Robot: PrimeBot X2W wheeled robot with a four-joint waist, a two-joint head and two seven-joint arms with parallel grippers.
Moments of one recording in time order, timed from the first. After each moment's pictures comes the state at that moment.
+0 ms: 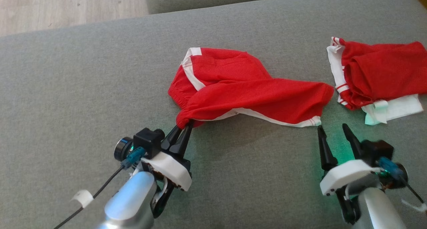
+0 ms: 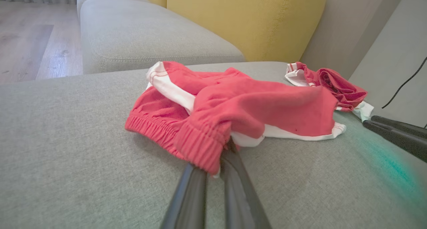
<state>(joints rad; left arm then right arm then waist) -0.47 0.12 -0.68 0.66 -0.50 -0.12 -0.25 -0.15 -0.05 -0.01 0.47 0.11 0.13 -0.15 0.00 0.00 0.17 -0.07</state>
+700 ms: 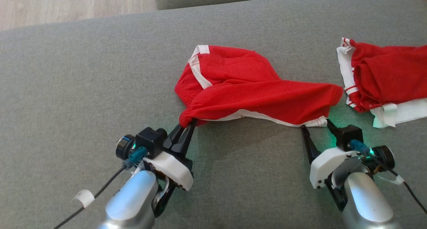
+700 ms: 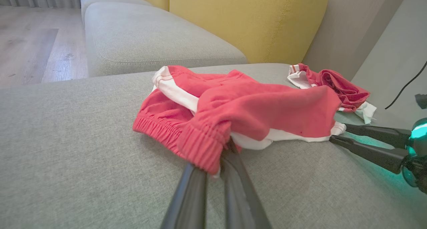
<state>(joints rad) -0.47 0.12 -0.68 0.63 -0.47 -0.12 -0.25 -0.31 -0.05 0.03 0.68 -0.12 0.13 -0.08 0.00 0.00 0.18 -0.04</state>
